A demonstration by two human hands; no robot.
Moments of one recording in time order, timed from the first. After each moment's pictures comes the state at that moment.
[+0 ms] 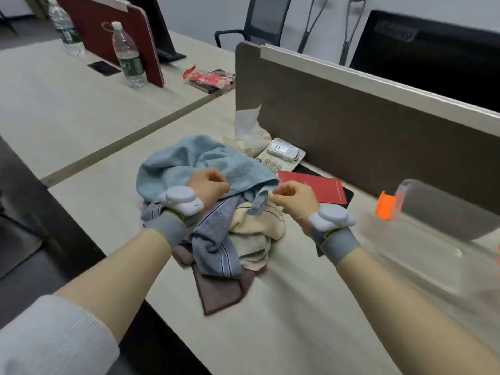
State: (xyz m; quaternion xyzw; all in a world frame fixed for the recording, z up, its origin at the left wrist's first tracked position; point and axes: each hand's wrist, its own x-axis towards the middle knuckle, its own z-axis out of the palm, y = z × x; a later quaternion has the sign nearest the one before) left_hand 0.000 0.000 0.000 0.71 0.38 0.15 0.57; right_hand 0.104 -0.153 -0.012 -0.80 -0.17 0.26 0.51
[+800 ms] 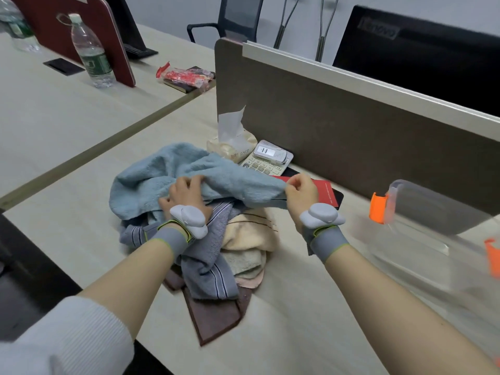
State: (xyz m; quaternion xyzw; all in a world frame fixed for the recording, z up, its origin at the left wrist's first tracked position) left_hand 0.026 0.028 -0.031 0.89 0.42 0.03 0.15; right_hand 0.131 -0.136 -0.005 -0.84 -0.07 0.12 0.52
